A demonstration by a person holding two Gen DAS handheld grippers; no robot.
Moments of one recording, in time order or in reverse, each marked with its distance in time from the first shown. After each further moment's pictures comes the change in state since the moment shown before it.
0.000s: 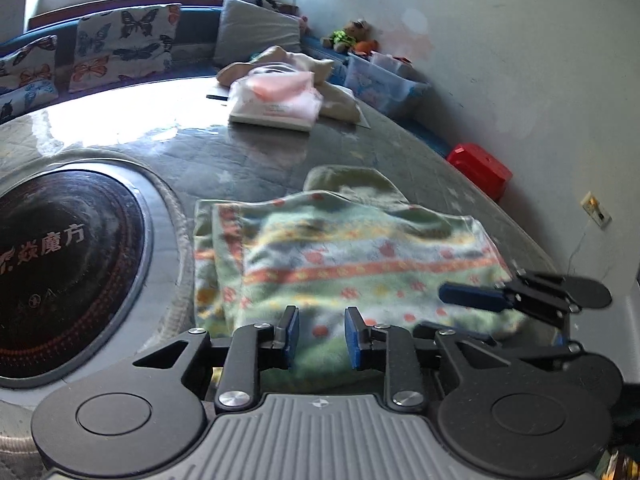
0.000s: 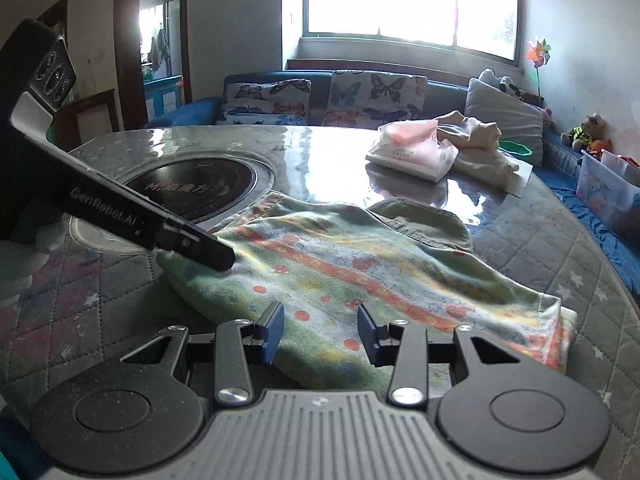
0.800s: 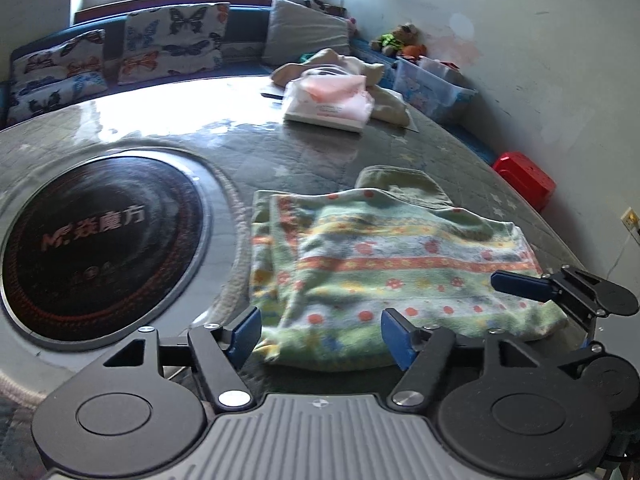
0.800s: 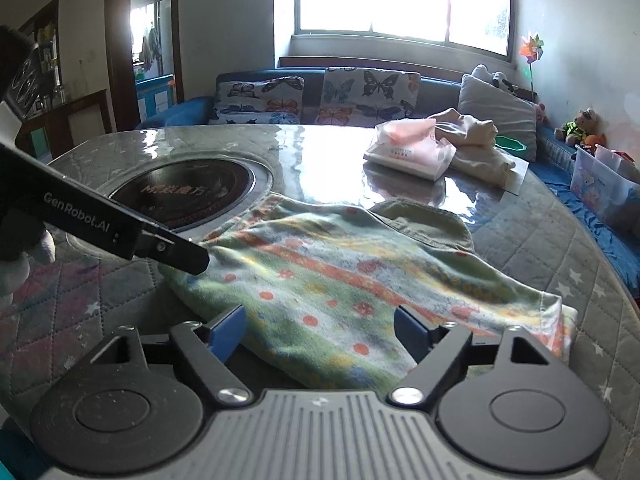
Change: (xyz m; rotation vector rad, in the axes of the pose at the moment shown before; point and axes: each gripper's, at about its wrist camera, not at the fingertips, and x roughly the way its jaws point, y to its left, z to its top) left arm -0.026 0.004 -0.010 -0.057 -0.010 0.143; right arm 0.001 0.010 0.008 0.013 0.006 -0.021
